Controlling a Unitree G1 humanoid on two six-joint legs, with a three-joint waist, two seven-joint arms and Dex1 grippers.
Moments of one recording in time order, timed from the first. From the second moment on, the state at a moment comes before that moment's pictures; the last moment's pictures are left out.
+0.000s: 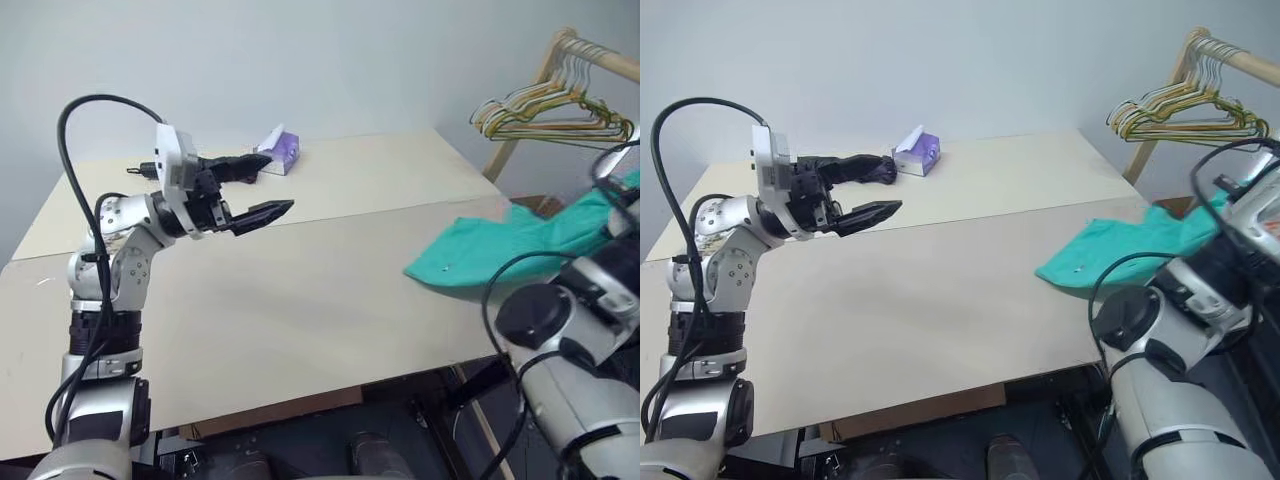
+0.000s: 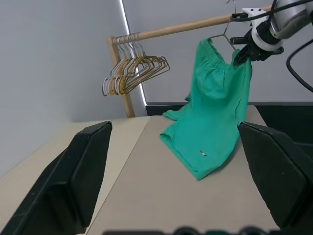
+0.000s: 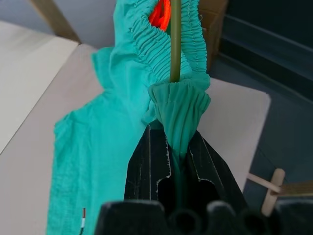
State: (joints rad) left arm -0.65 0.57 0.15 0.01 -0.56 0.38 -1.10; right arm -1.20 -0.46 -0.84 0.01 -0.38 1.61 -0.15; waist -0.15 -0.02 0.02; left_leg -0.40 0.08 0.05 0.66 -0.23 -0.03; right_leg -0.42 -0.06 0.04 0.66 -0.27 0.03
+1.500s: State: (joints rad) left arm -0.59 0.50 0.19 -0.08 -0.78 0.39 -1.14; right arm -1.30 -0.92 -0.87 0.87 -0.02 1.20 -0.44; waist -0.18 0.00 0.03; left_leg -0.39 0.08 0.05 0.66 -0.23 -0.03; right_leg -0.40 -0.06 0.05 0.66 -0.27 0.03
